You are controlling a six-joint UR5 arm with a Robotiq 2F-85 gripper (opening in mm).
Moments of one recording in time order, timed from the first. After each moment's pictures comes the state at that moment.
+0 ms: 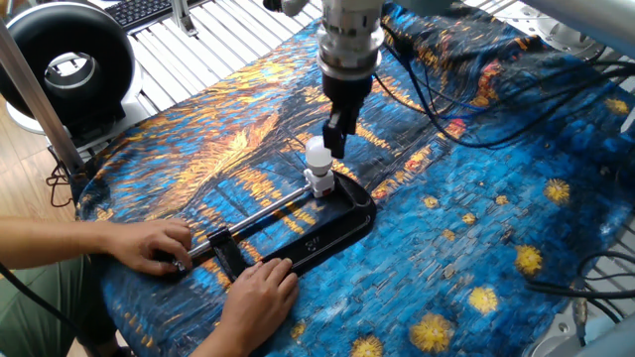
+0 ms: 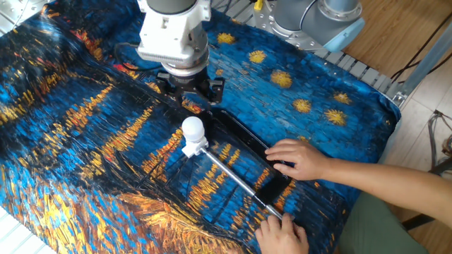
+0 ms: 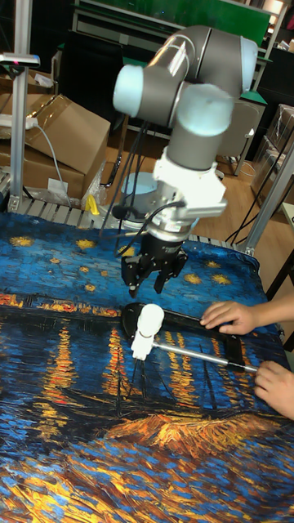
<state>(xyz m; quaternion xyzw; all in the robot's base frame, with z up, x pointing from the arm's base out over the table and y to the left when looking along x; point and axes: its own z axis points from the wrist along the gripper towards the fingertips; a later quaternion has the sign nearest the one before) 0.496 0.020 0.135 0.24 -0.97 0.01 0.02</state>
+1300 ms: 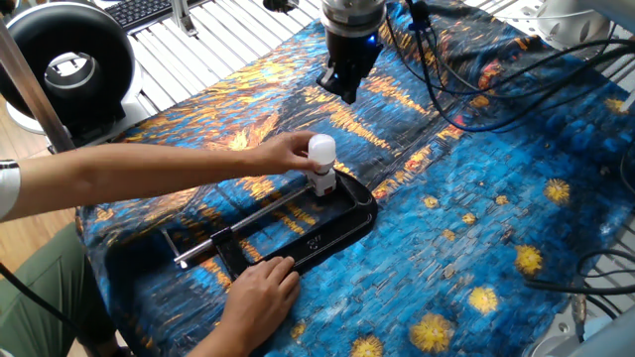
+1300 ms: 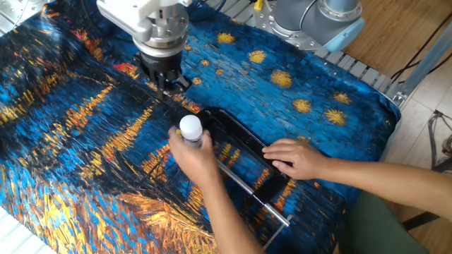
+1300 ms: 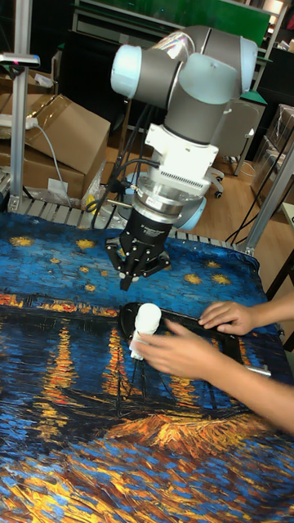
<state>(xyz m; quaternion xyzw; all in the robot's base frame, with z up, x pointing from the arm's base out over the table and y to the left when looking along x) 0.528 -0.027 0.166 0.03 -1.00 0.06 -0.03</state>
